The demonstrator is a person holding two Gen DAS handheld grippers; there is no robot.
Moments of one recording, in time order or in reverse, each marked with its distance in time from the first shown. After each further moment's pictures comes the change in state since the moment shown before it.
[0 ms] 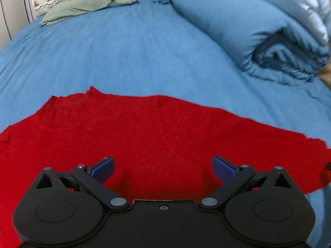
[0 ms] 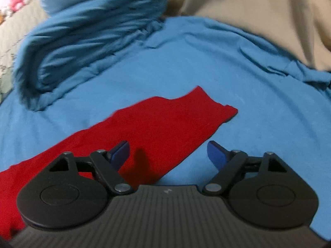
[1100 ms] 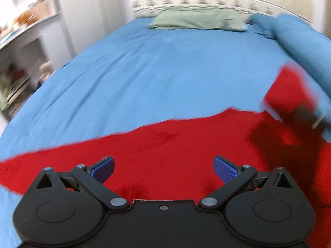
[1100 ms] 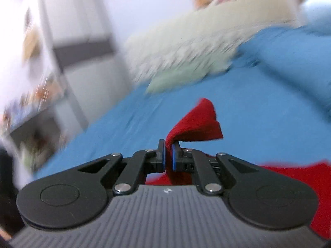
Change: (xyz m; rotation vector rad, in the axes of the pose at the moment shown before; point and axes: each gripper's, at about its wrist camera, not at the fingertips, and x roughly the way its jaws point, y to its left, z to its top) left arm -0.101 0.244 -0.050 -0.269 -0.119 0.389; right arm -0.168 0.378 -0.196 -0.644 -0.029 0.995
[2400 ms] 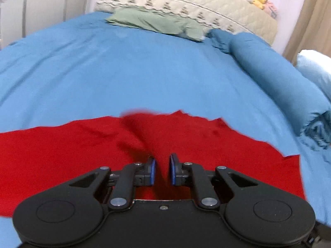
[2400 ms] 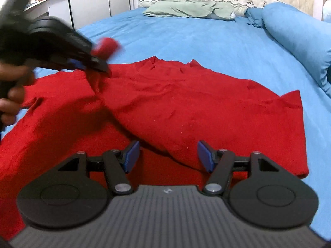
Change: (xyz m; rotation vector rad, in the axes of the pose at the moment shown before) left arm 0.056 -0.008 -0.015 -0.076 -0.042 -0.389; right arm -0.039 -0.017 -0.090 -0.213 0.280 -0.161
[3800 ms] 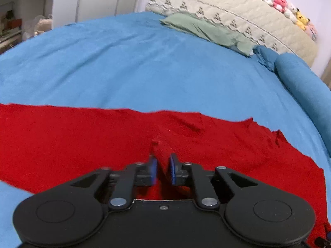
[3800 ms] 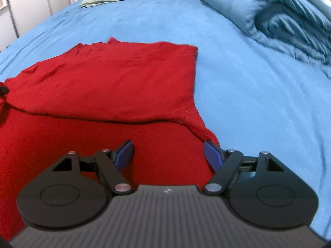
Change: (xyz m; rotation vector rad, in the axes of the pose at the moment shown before) left arm -0.021 0.091 -0.021 -0.147 -0.050 0.178; right arm -0.045 -0.062 -0.022 0.152 0.084 -0.259
